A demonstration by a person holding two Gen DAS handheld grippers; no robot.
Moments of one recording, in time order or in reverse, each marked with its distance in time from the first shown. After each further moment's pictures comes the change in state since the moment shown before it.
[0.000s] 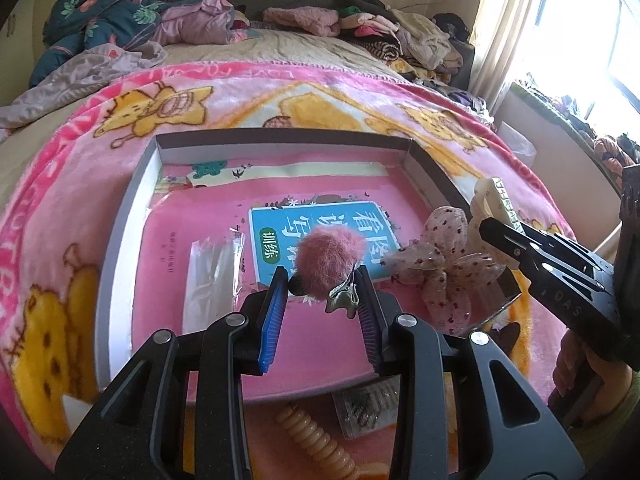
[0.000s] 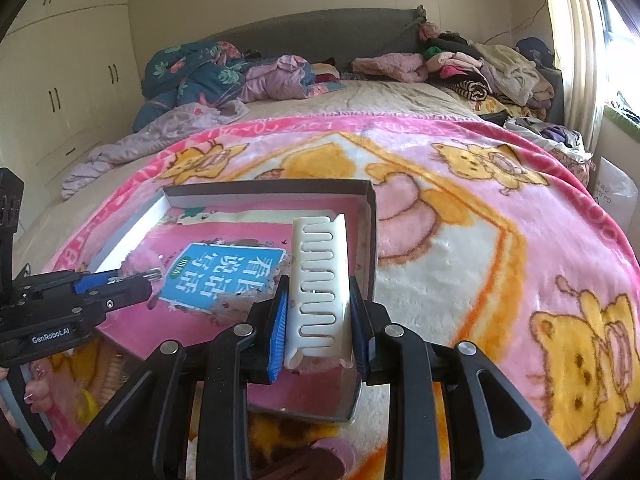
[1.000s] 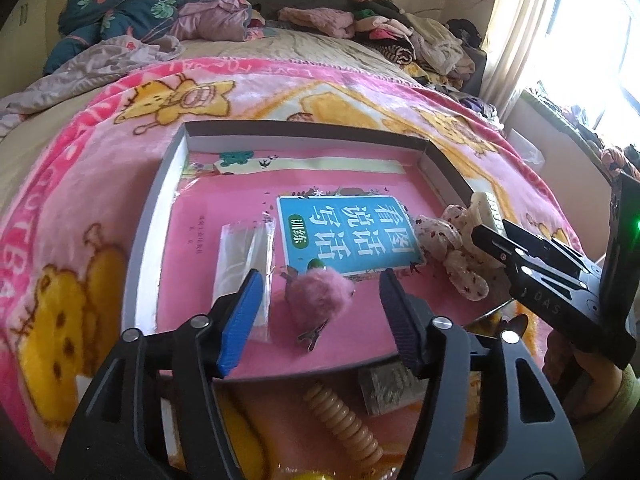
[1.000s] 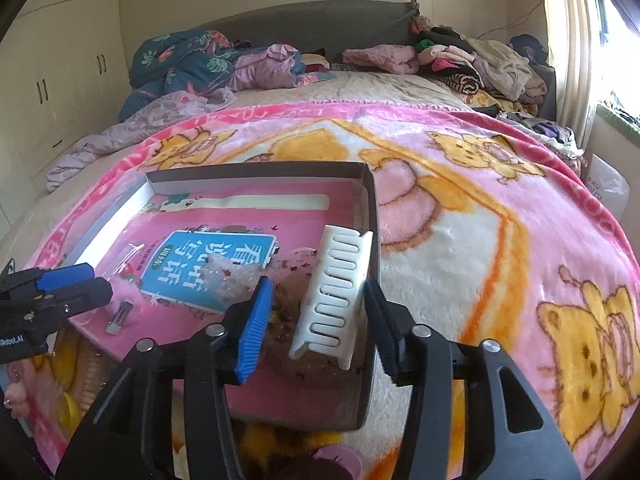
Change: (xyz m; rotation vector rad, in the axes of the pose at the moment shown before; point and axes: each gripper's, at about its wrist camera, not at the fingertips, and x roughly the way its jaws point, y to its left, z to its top) left arm -0.015 0.016 -0.010 -0.044 -0.014 0.027; right arm 0.015 0.006 -0.009 -0.001 0.024 -0.043
